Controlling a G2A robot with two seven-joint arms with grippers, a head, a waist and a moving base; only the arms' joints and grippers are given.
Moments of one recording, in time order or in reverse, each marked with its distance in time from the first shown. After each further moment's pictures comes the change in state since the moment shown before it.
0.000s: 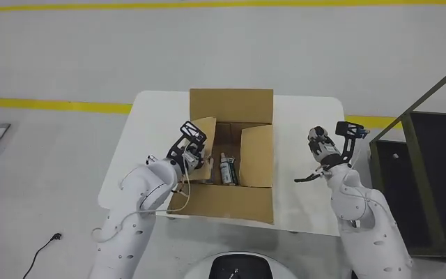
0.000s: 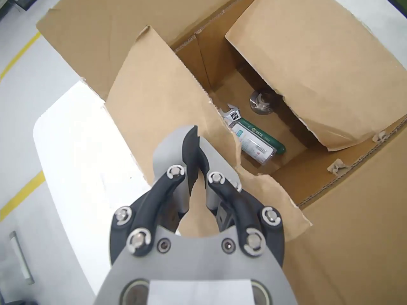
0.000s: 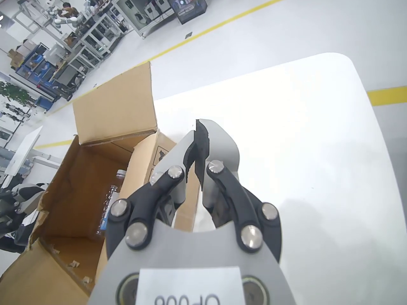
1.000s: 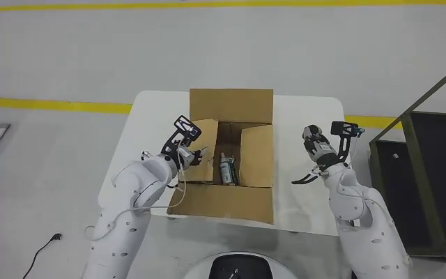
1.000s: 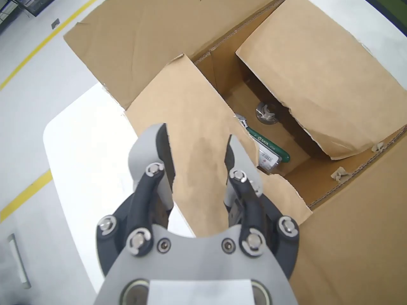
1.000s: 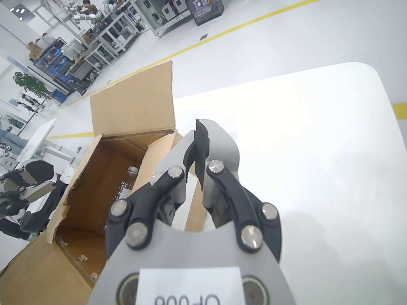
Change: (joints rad) left arm -0.016 0.027 -0.017 -0.023 -0.012 -0.004 0.043; right arm 0.013 0.001 -0.012 0.020 0.010 -0.068 -0.014
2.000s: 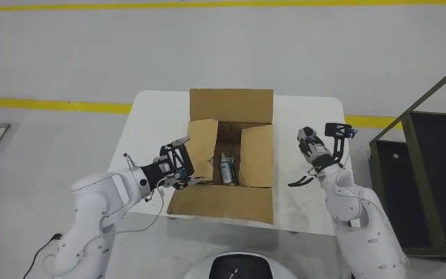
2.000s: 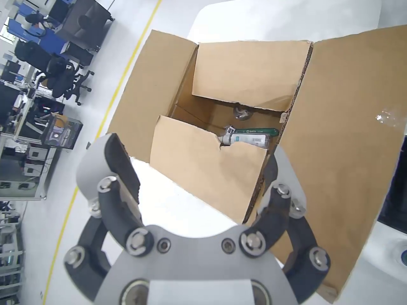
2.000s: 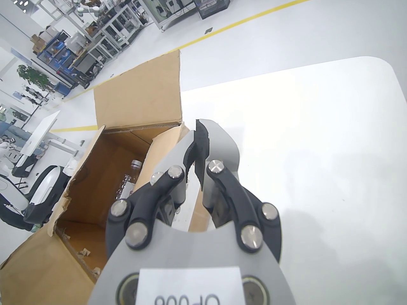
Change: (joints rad) left arm 0.139 0.099 -0.177 -0.236 0.267 -0.592 0.462; right arm 0.004 -0.001 -0.031 0.007 -0.002 -0.005 0.010
